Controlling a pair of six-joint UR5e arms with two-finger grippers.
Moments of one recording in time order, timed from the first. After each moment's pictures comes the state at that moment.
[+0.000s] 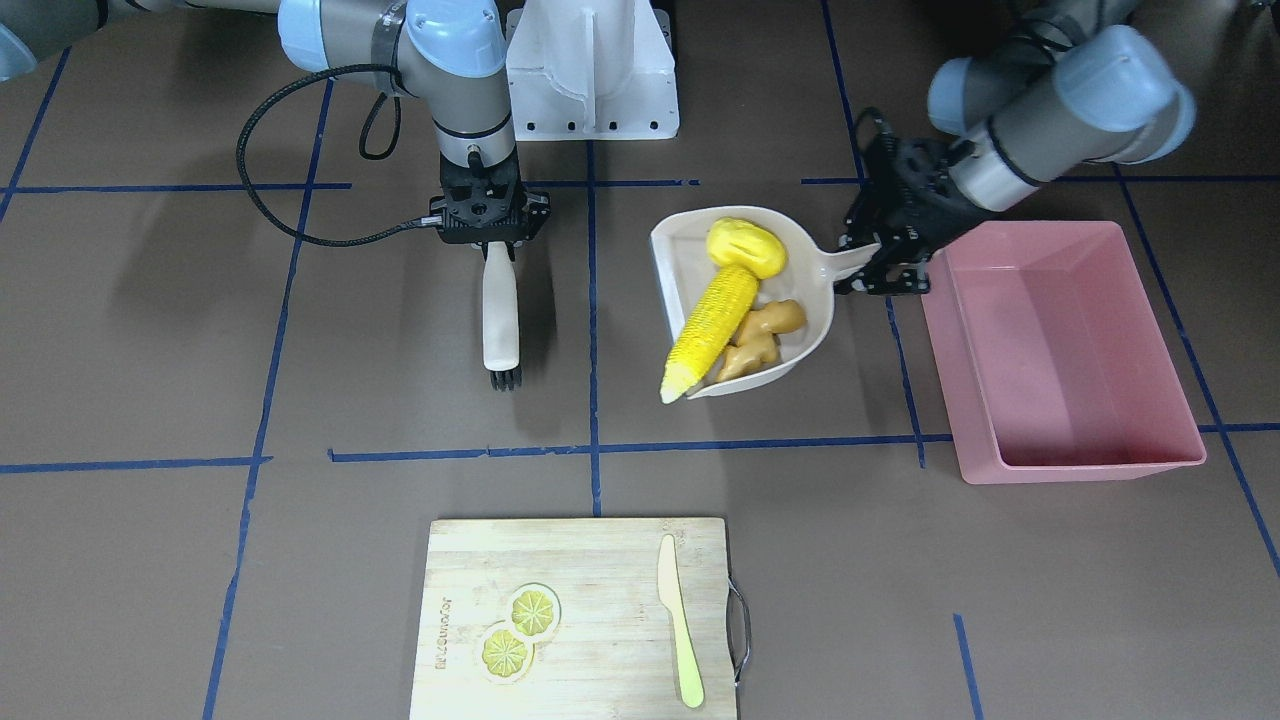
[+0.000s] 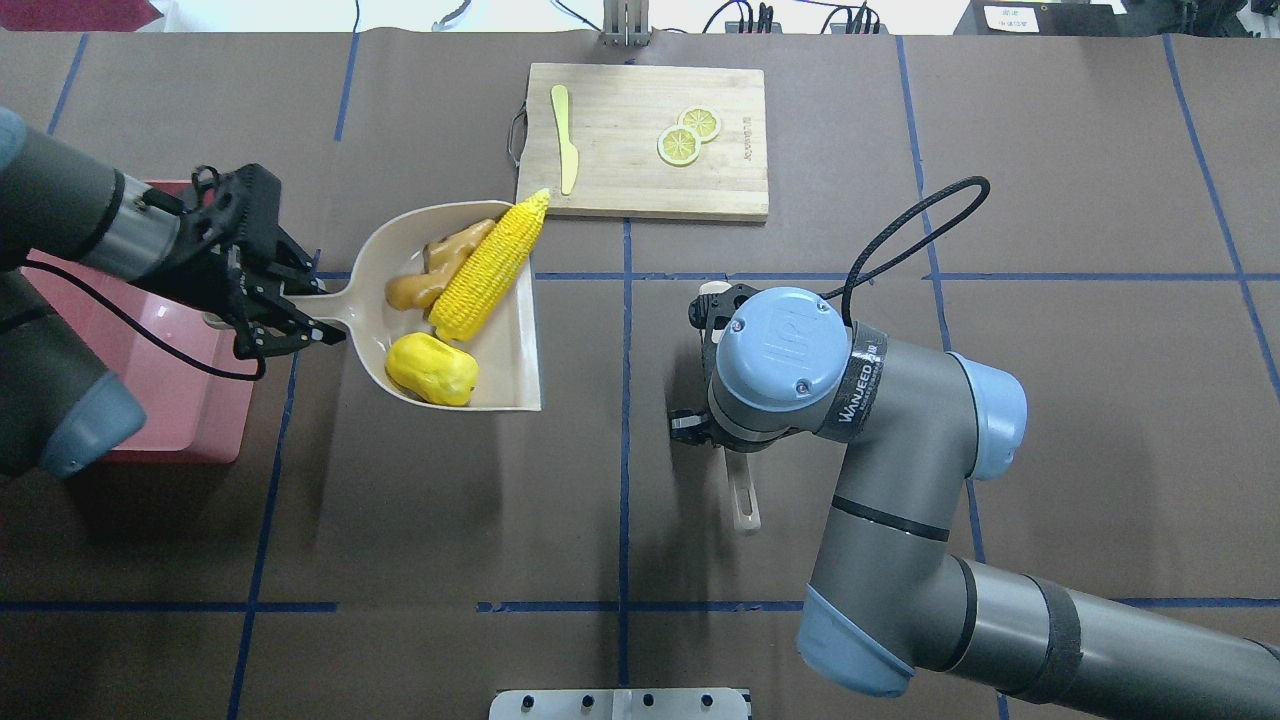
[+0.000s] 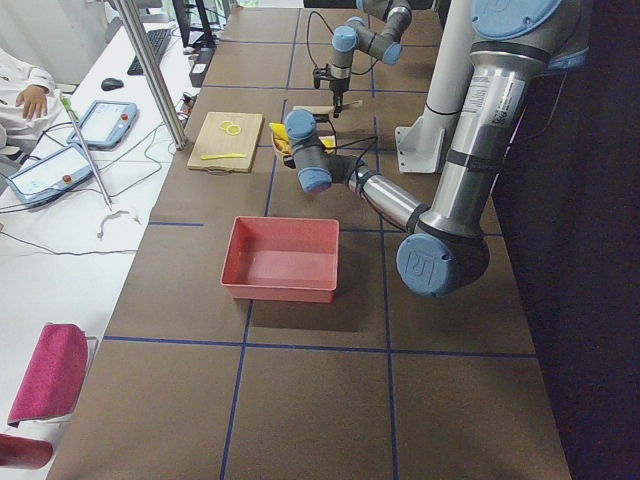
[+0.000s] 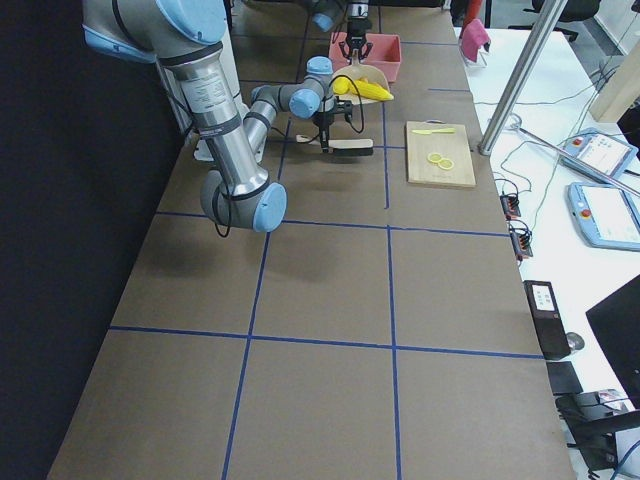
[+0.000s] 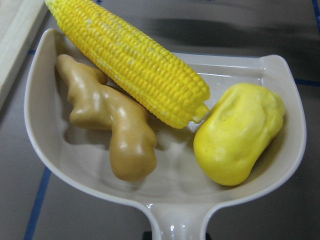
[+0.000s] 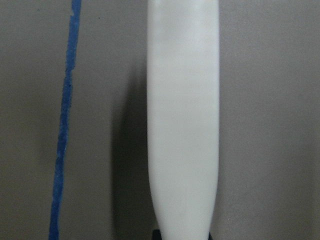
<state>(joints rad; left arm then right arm) -0.91 -1.81 -1.77 -2.25 -2.39 0.19 0.43 -1.00 1.84 -1.69 1.79 1.19</state>
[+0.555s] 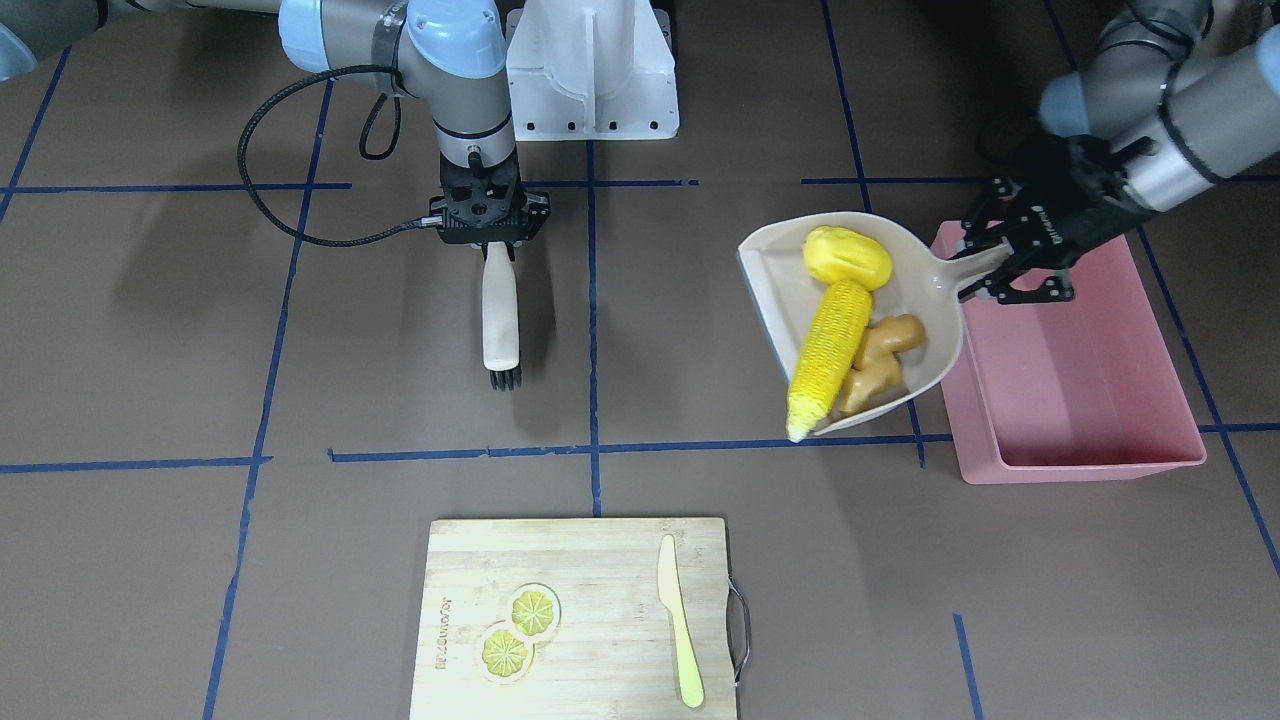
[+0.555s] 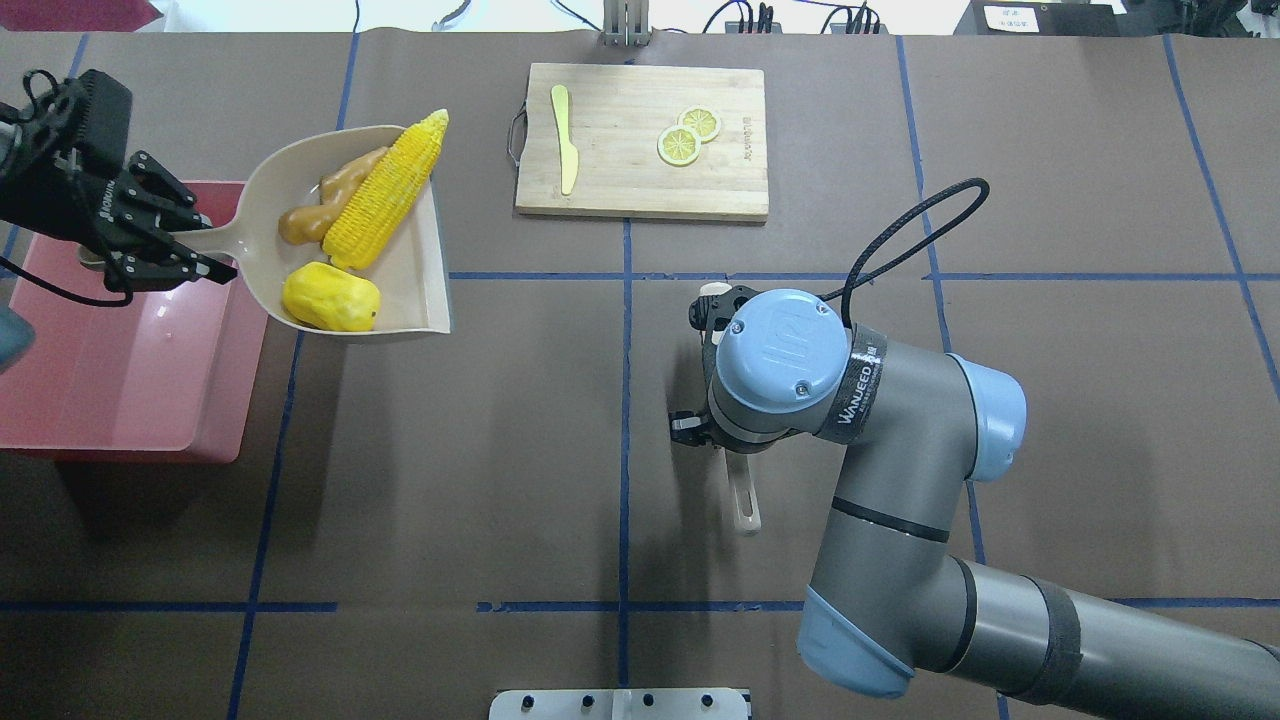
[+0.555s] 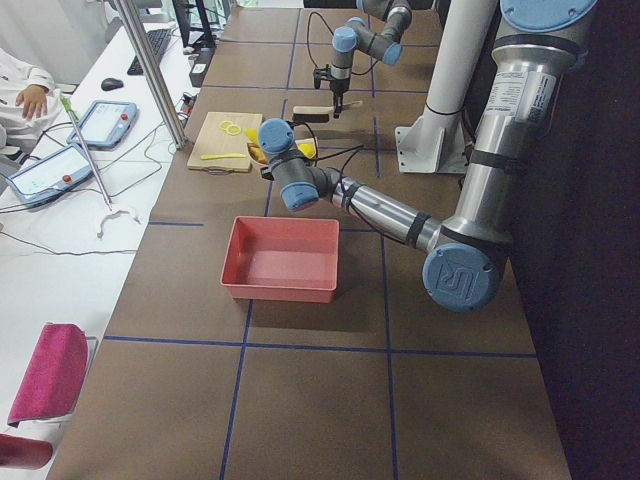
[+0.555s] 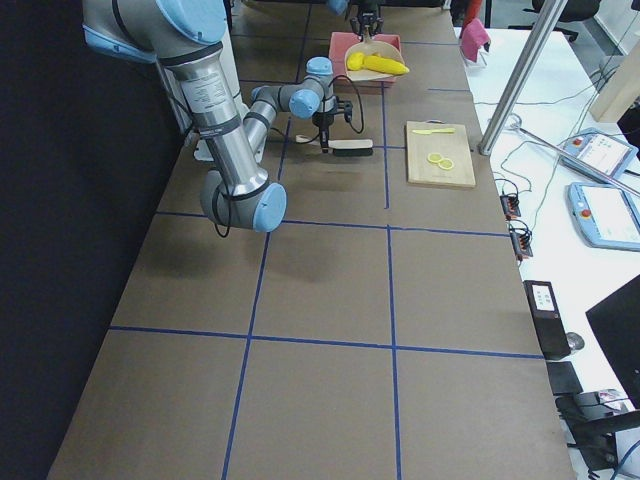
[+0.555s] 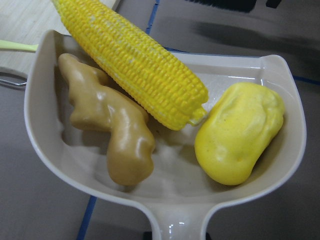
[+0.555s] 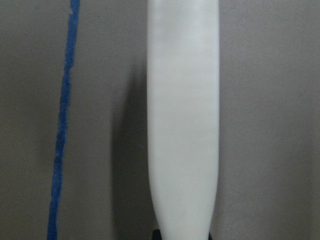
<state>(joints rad) -1.12 -1.77 -1.72 -2.26 -2.58 0.24 0.43 -1.00 1.84 -1.69 1.79 1.19</state>
